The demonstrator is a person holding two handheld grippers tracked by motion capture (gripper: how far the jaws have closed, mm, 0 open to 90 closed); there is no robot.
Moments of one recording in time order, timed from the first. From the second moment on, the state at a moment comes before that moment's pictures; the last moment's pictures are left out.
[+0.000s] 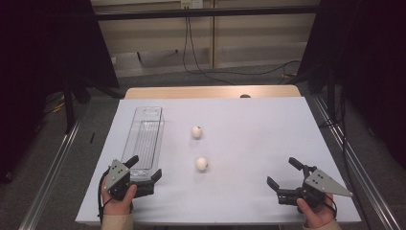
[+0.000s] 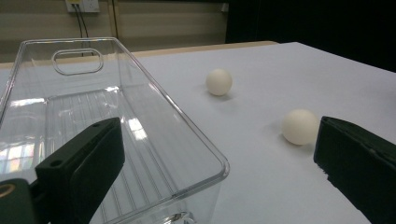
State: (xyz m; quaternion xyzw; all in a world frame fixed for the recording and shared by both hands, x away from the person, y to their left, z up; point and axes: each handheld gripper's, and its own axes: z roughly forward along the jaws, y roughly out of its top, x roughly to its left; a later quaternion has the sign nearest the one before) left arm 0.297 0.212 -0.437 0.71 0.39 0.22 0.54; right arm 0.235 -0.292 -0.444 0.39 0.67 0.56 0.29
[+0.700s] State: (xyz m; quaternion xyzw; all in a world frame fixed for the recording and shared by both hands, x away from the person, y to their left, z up) left arm 0.298 0.202 -0.433 0.71 0.38 0.21 0.55; right arm 0.235 -0.291 -0.443 0.39 0.67 0.56 0.29
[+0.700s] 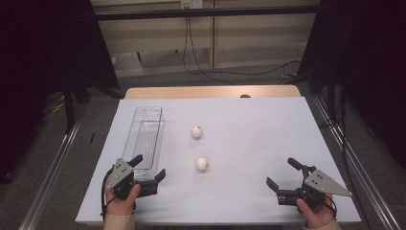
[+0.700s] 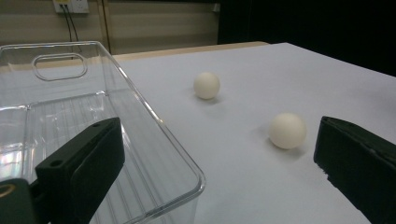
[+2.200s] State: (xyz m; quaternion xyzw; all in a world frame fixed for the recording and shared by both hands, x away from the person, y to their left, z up) left arm 0.305 0.155 -0.431 0.74 0.35 0.18 0.55; right arm 0.232 -0.289 -0.443 0.38 0.68 0.56 0.29
